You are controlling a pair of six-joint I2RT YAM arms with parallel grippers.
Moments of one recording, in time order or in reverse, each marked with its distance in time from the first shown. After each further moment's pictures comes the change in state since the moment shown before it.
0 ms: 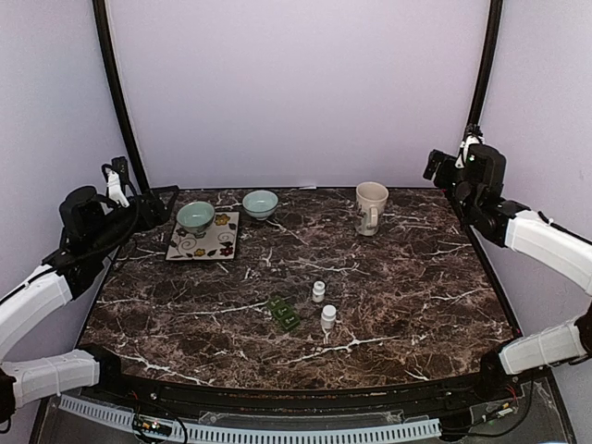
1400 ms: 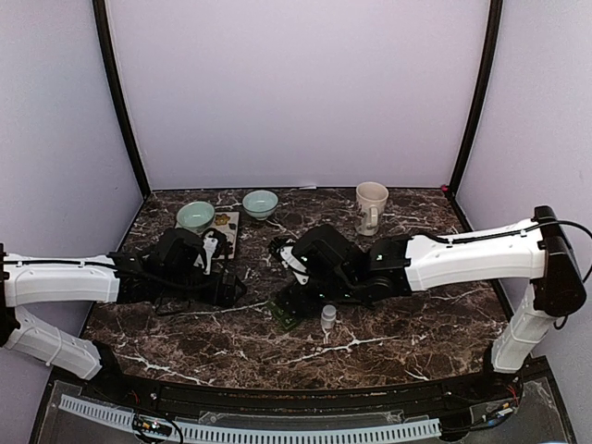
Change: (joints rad) left arm -0.587 0.378 0.068 -0.400 -0.261 0.006; right arm 0.902 0.426 0.282 -0.550 -0.214 -0.041
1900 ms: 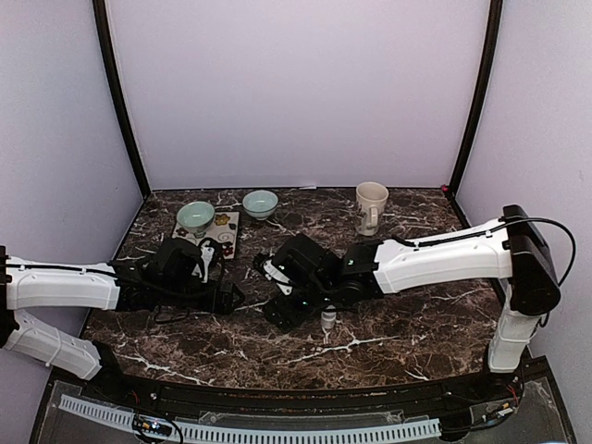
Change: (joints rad) left arm 0.000 -0.011 -0.080 0.051 0.021 -0.069; right arm 0.002 0.161 0.104 -0.033 -0.100 -0.002
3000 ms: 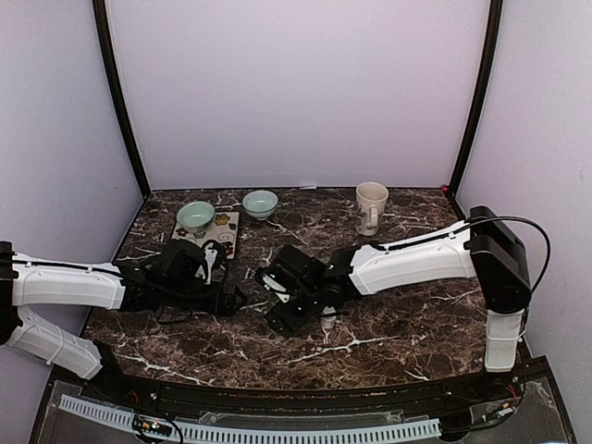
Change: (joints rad) left arm 0.000 0.039 -0.002 0.026 0.020 -0.009; right arm -0.043 0.154 0.052 -0.048 -0.039 0.001
